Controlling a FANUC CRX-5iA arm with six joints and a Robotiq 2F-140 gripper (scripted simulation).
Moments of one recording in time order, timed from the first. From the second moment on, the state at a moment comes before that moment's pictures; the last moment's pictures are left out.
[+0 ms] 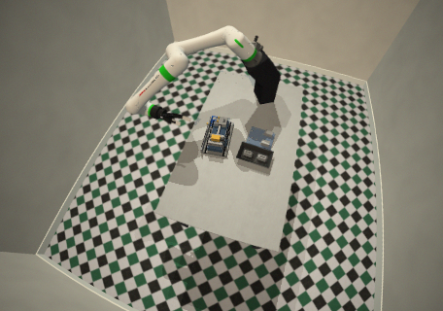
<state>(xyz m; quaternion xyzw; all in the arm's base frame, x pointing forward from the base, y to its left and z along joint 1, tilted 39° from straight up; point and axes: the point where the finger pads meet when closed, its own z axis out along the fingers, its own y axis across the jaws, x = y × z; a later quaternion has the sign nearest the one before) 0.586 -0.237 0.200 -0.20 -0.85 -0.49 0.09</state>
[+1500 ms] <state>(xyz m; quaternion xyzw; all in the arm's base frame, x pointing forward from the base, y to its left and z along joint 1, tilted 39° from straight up) 0.592 -0.168 0.208 0.05 -0.90 -0.43 0.01</state>
